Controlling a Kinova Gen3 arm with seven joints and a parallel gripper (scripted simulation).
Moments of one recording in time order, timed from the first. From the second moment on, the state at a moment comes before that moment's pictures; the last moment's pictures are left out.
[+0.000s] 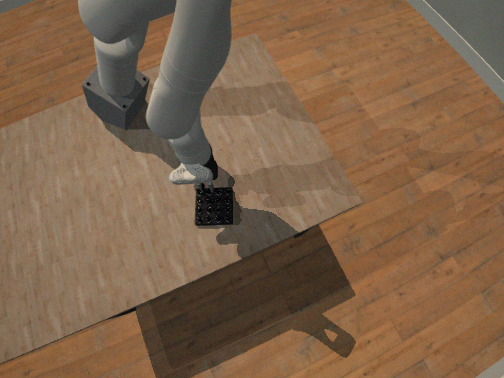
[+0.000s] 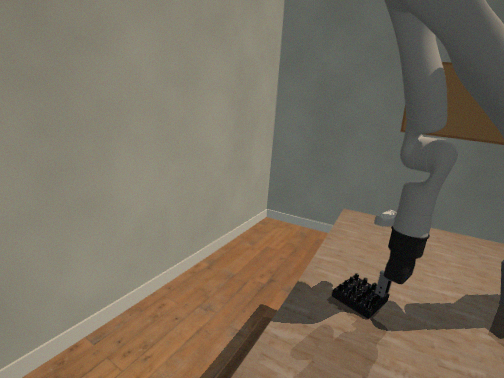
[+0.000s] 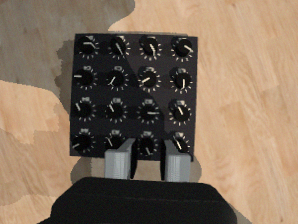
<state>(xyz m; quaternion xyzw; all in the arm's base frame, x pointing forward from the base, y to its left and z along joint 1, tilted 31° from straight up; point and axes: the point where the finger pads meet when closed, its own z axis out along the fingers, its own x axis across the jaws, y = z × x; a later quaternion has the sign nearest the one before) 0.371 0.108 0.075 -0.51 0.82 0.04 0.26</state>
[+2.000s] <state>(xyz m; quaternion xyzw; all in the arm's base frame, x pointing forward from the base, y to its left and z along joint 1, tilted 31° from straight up) 0.362 0.069 0.093 -0.20 0.95 0.08 0.24</state>
